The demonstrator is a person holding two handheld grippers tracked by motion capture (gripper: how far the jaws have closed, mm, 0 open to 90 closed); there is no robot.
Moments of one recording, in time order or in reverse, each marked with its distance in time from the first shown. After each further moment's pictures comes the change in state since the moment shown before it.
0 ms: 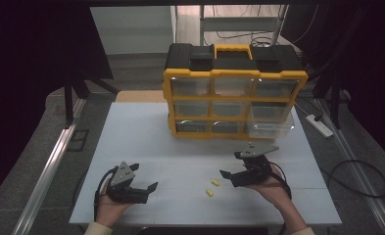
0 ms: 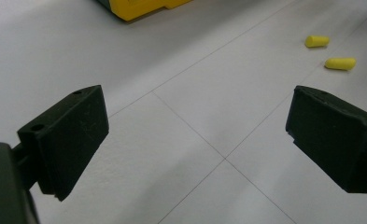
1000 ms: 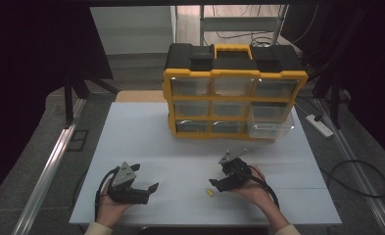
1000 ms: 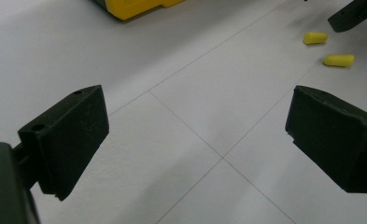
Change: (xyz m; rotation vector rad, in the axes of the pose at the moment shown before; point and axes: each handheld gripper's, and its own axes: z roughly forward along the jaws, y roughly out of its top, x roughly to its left) left arm -0.002 0.000 0.002 0.006 -0.005 0.010; right arm 0.014 -0.014 0.061 0.246 -0.013 -0.019
